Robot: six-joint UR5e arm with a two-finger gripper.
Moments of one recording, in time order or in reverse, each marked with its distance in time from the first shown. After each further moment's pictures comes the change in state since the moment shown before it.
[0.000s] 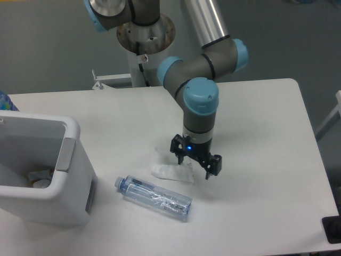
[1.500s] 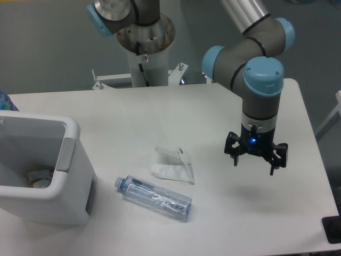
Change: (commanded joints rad) arm 0.170 -0.081 0.314 -0.054 0.003 -0.185
